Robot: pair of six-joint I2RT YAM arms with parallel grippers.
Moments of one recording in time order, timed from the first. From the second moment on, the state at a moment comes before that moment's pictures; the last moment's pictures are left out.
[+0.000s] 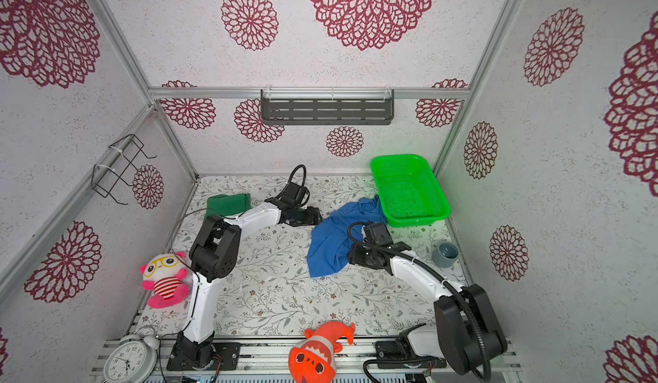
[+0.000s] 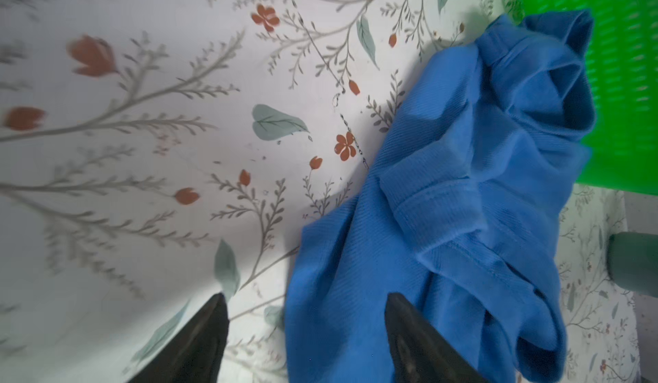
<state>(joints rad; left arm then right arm) -0.54 2.28 1.72 -0.41 0.20 -0.49 0.44 1.31 0.70 -0.37 -0.20 0.58</state>
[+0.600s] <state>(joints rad) -0.52 2.13 1.49 -0.27 0.17 -0.59 0.58 1.59 0.74 -0.09 -0.22 0.70</state>
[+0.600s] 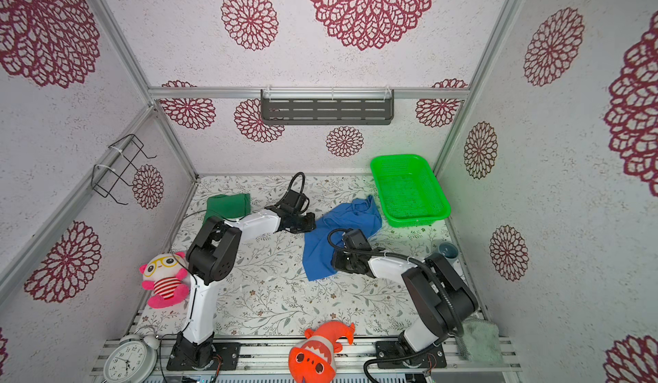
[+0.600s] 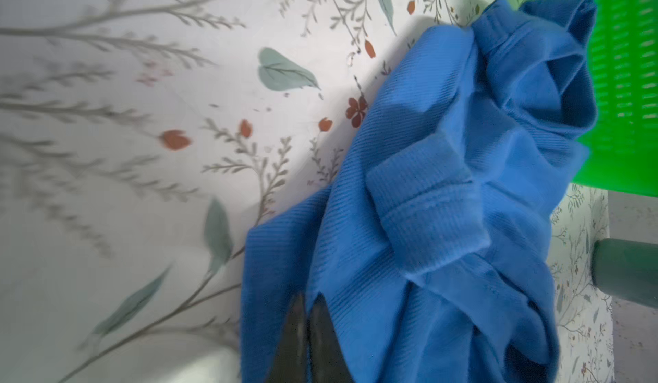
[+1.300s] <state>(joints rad) -0.40 1.45 0.90 -0.32 -0.12 -0.64 0.38 1.61 1.10 -0.37 -0.27 0.43</state>
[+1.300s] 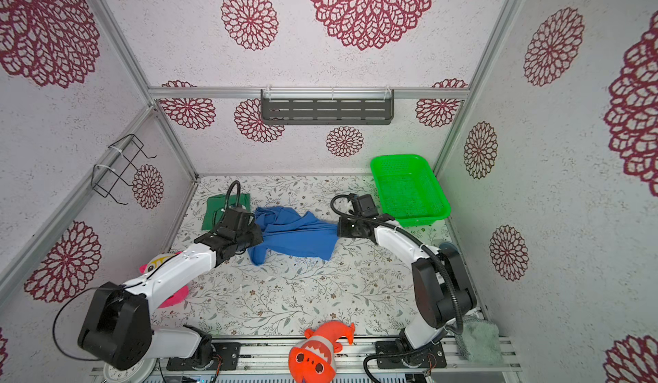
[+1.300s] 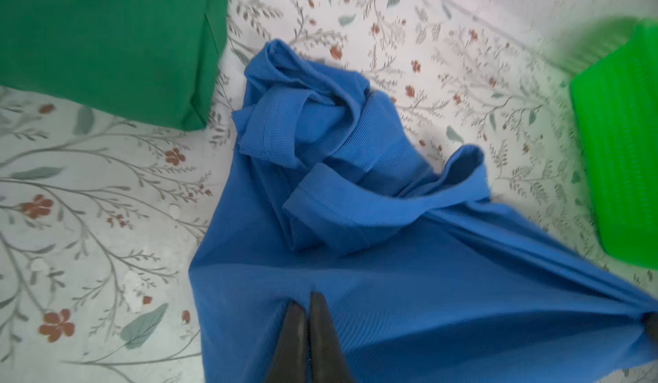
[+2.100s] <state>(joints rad) -0.51 1.24 0.53 -0.30 0.01 -1.06 0.33 1.49 0.90 -0.49 -0.29 0.43</state>
